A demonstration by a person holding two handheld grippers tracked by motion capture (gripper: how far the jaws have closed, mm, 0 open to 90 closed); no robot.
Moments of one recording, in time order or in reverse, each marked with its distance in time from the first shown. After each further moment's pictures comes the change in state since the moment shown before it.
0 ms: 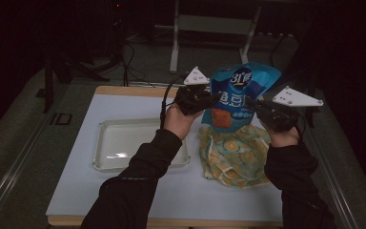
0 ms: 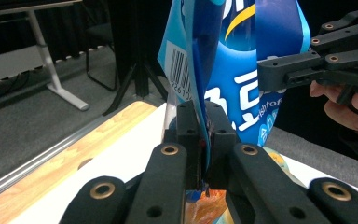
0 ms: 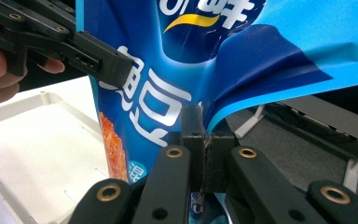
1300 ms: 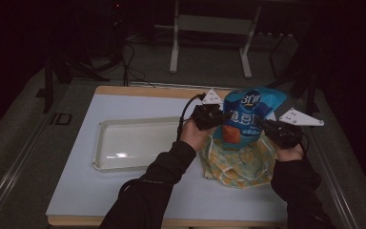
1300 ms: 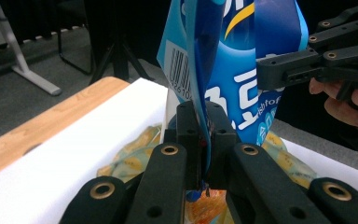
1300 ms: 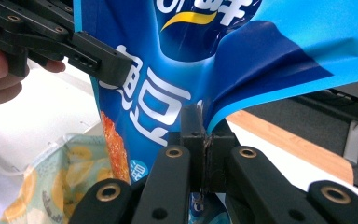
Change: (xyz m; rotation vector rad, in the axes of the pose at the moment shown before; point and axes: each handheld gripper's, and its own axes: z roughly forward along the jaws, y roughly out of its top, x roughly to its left) left arm -0.014 -0.050 0.073 0.045 -0.081 -0.029; right arm -0.023 -0.080 -0.008 0.070 -0.020 0.079
